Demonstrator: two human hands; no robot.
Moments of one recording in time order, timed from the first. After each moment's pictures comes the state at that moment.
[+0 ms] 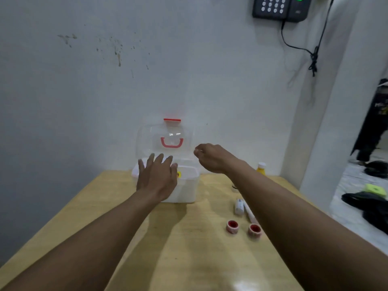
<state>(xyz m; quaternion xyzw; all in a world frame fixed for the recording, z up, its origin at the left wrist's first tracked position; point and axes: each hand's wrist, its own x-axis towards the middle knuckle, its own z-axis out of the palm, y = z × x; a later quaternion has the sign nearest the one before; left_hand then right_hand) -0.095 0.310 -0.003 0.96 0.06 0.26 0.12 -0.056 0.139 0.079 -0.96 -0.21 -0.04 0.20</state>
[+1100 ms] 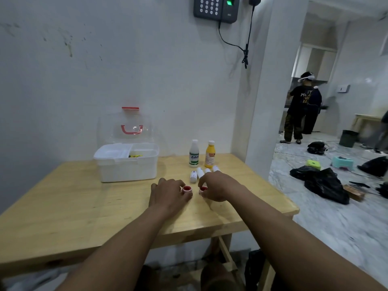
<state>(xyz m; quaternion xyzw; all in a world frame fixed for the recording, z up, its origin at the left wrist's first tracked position) -0.168 0.169 -0.069 0.97 -0.05 0.16 0.17 -0.175 0.005 -0.007 -0.98 -0.17 -0.03 -0.03</state>
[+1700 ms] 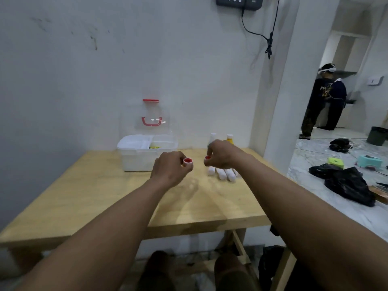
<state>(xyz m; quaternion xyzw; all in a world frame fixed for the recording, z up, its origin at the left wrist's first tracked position) -0.159 0.218 -0.026 0.93 -0.03 0.24 0.29 -0.148 0.042 0.042 -0.98 -0.14 -0.07 0.09</state>
